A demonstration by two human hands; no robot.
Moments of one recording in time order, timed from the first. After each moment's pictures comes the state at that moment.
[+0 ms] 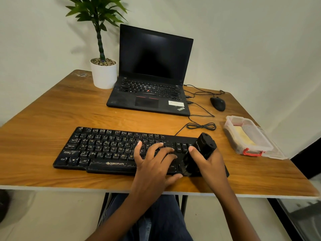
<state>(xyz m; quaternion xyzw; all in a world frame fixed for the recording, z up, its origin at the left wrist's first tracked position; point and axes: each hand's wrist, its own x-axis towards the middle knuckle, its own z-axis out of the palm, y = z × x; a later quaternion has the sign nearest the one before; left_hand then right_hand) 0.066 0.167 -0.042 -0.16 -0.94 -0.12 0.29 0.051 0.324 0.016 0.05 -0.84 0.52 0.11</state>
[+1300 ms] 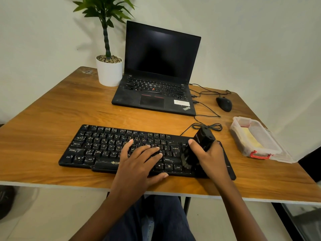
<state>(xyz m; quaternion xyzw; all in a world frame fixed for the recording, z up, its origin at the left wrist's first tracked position) 0.067 0.115 -0.053 -0.18 -0.93 -0.12 0.30 0.033 0.310 0.023 0.03 -0.86 0.50 0.10</state>
